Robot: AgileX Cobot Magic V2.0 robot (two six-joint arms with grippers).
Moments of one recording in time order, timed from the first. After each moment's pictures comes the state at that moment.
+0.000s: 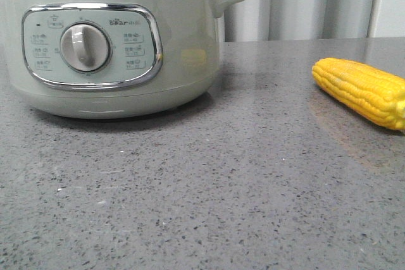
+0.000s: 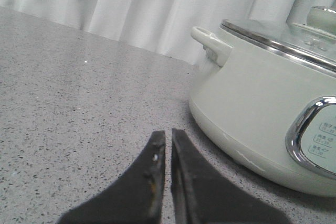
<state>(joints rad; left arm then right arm) -0.09 0.00 0.00 -0.39 0.08 0.01 0.17 -0.01 0.01 0.17 0.09 -0.12</state>
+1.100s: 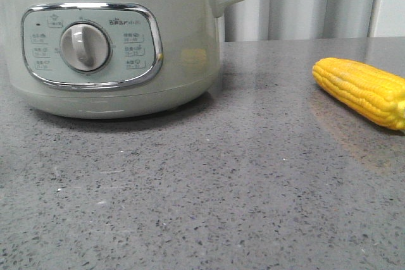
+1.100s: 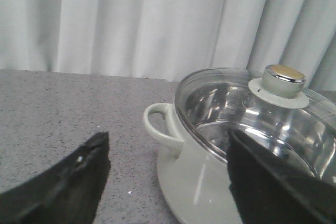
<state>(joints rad) -0.13 0.61 -0.62 -0.47 0.25 0.24 0.17 0.51 -0.66 0.26 0.38 -0.11</state>
